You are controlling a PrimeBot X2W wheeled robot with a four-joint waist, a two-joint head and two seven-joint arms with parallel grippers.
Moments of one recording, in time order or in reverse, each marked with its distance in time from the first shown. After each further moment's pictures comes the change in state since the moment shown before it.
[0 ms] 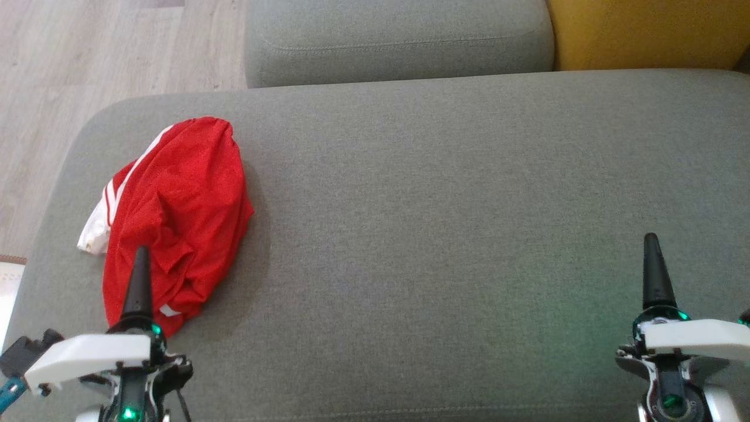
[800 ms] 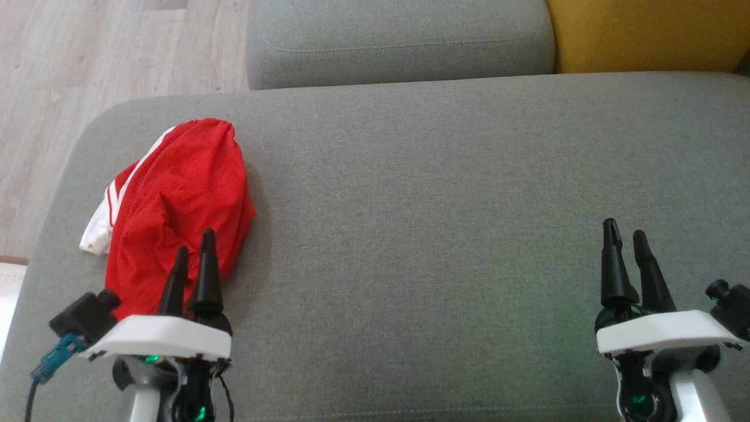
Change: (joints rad) left arm 0.000 0.003 -0.169 -0.097 0.509 0.069 -0.066; right arm 0.000 0.000 0.089 -0.072 -0.448 0.000 -0.069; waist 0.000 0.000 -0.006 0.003
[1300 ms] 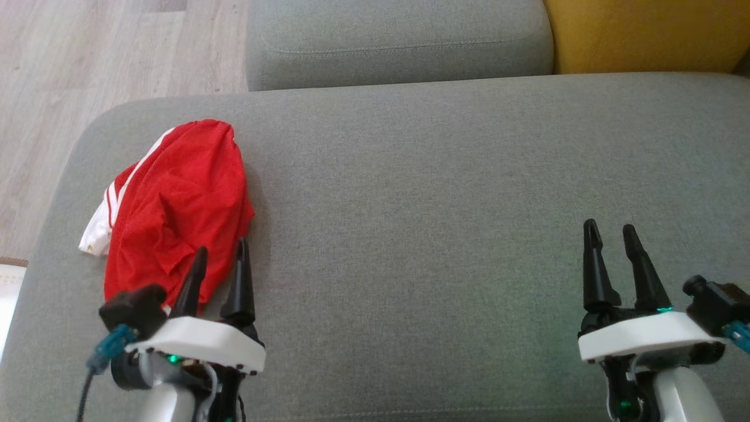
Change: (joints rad) left arm -0.002 0.073 -0.157 -0.010 0.264 0.116 -0.040; right arm 0.001 0.000 0.027 -0.006 -0.225 0.000 -0.042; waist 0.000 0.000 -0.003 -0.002
